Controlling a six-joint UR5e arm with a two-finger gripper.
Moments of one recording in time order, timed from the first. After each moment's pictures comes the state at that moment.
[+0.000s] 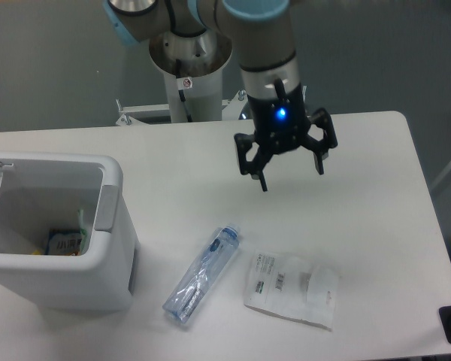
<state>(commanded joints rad) 2.53 -1.73 -1.65 -0.91 1.61 0.31</state>
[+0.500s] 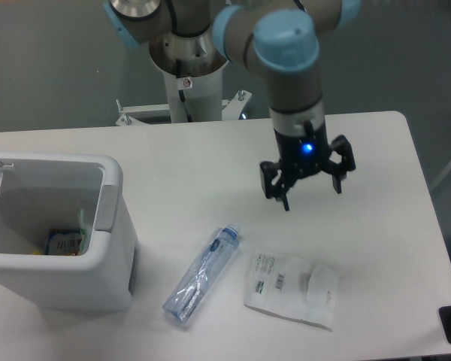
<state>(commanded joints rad) 2.57 -1.89 -1.62 -0.89 1.62 0.30</state>
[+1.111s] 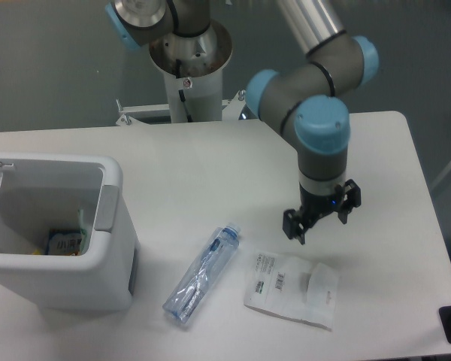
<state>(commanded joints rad) 2.61 -2.10 -1.56 -0.88 1.61 -0.03</state>
